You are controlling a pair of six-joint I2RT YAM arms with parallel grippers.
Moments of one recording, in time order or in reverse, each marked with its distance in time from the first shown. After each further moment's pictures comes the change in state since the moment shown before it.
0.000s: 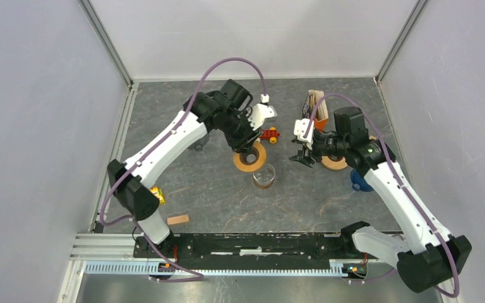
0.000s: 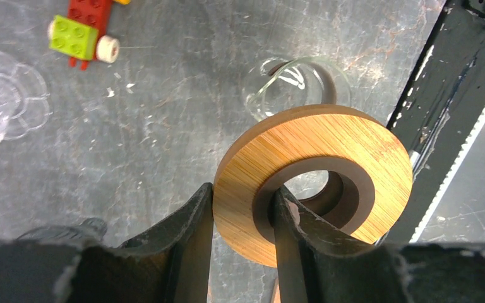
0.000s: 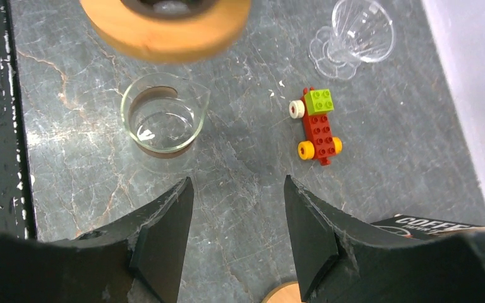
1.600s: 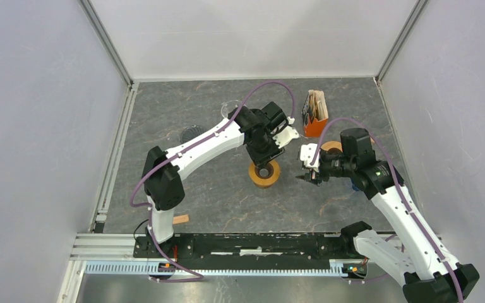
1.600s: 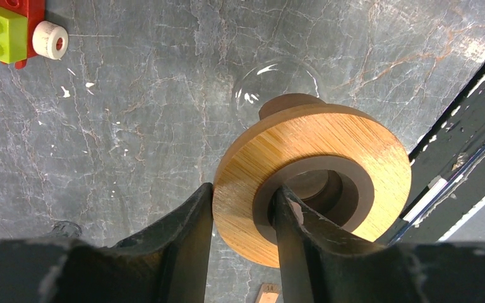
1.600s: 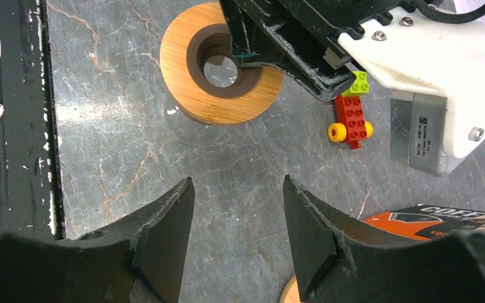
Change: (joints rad) left arm -0.199 0.262 0.066 0.010 -0.236 -0.156; right arm 0.000 -0.224 -0.169 -0.096 -0.019 -0.110
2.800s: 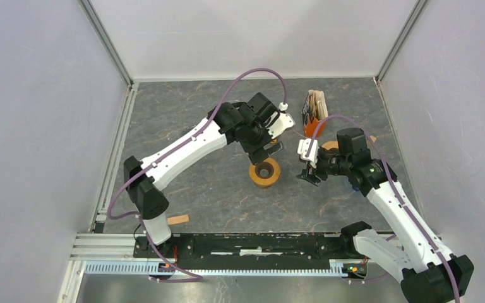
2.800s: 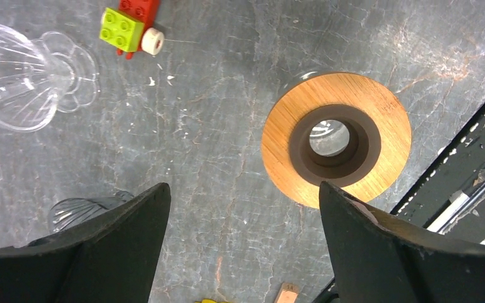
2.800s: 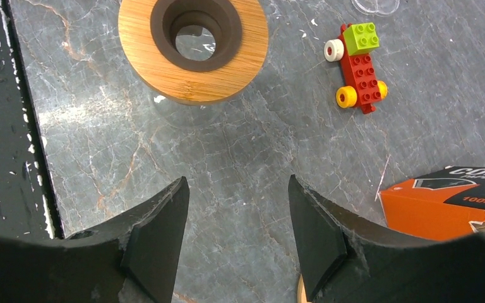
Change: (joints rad) left arm -0.003 -0.144 0.011 0.012 -0.117 0.000; right arm -0.018 0.037 -0.055 0.063 0.072 0.089
